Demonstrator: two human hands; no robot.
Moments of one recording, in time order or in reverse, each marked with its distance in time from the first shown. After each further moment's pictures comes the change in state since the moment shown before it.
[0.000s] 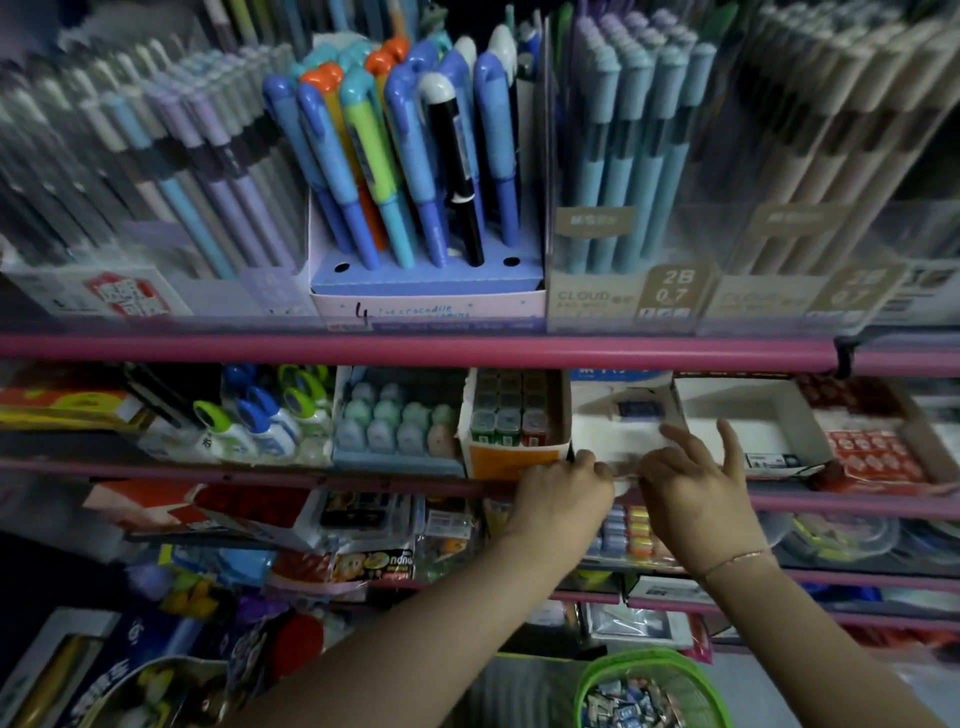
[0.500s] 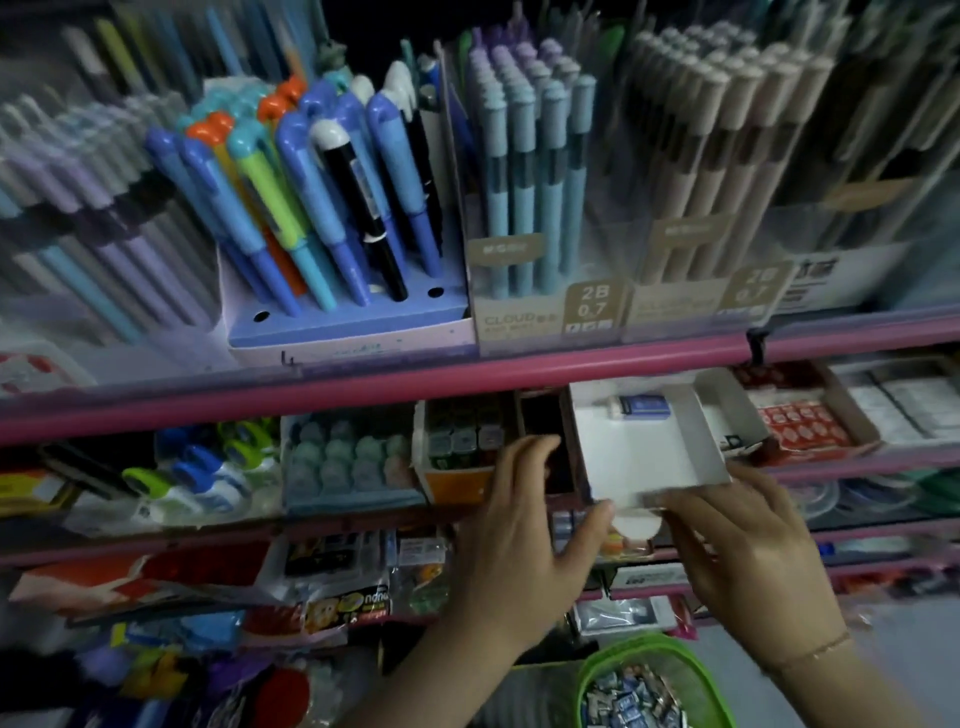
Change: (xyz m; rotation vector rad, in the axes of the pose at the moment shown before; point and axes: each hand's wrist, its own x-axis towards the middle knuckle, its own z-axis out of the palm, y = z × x) left_hand -0.044 0.003 -0.017 -0.738 0.296 -0.112; right_hand -0.053 0.018 -0.046 0.178 0.271 0.063
